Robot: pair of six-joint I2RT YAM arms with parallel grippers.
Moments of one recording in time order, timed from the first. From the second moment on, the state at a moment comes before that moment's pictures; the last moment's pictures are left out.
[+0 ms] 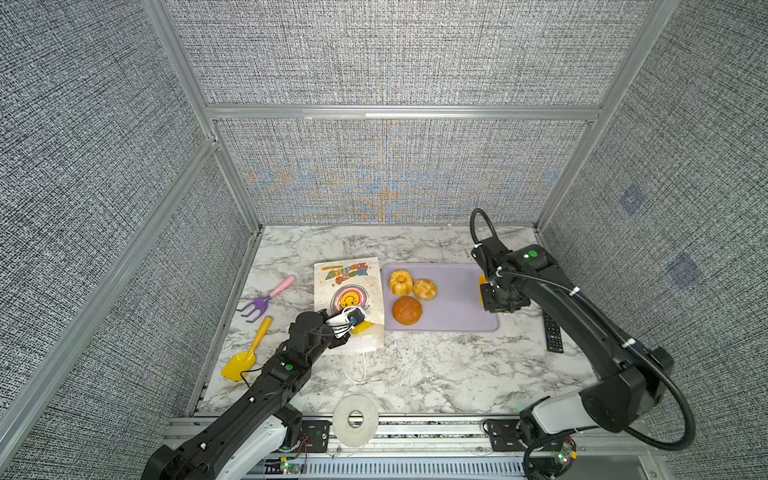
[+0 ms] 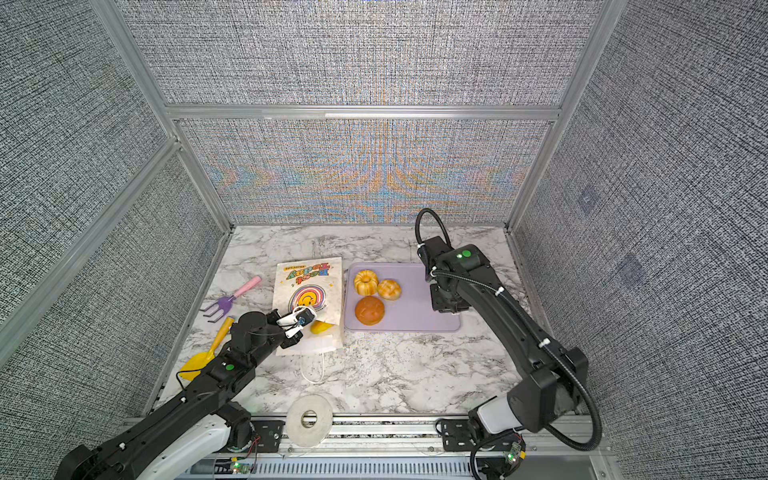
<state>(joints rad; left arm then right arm) -0.51 0.83 0.33 0.11 0.00 0.75 0.45 1.52 1.51 -1.46 0.39 0.38</state>
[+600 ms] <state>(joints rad) -0.51 0.86 0.34 0.11 0.00 0.73 0.51 1.79 1.70 -1.48 0.44 0.29</state>
